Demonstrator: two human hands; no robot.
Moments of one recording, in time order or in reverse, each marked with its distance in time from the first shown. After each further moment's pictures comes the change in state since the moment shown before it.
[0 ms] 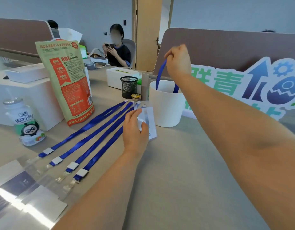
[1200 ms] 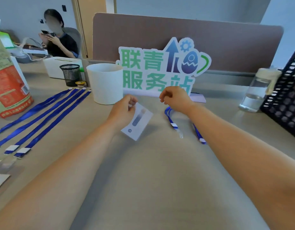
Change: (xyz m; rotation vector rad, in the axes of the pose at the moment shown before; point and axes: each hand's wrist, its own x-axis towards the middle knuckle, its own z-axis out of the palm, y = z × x) left_hand -0.089 0.076 0.048 0.163 -0.592 0.249; right_hand -0.197 0.097 -0.203 -0.042 -0.408 0.323
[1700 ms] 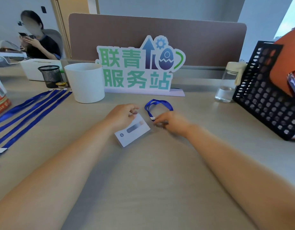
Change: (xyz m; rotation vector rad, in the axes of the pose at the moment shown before) left_hand -0.027 0.035 0.036 0.209 -0.307 0.123; right_hand -0.086 0.069 -0.005 -0.277 -0.258 0.004
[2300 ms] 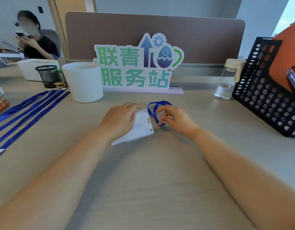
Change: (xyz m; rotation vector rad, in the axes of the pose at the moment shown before) left_hand -0.028 0.011 0.001 0.313 0.192 0.264; right_hand -0.028 -0.011 -0.005 0.336 0.263 -0.031
